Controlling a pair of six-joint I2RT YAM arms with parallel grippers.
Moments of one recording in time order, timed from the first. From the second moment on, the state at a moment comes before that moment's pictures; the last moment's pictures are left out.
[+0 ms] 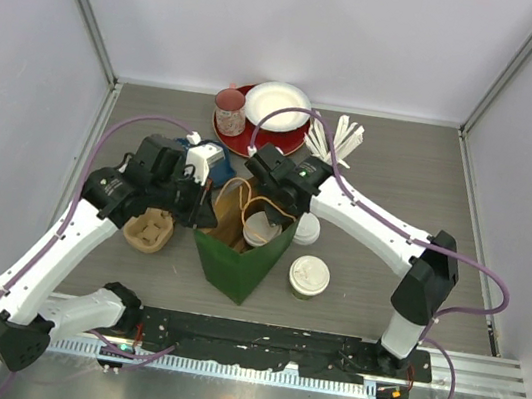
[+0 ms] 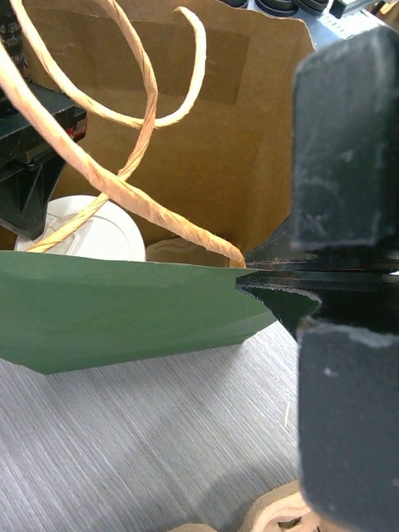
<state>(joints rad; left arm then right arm) -0.50 1.03 1.16 -0.94 0.41 -0.18 0.93 1.78 1.69 -1.08 0.22 0.36</state>
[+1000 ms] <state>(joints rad) -0.50 1.02 1.15 -0.92 0.41 -0.18 0.95 1.76 1.64 -1.04 0.25 0.39</state>
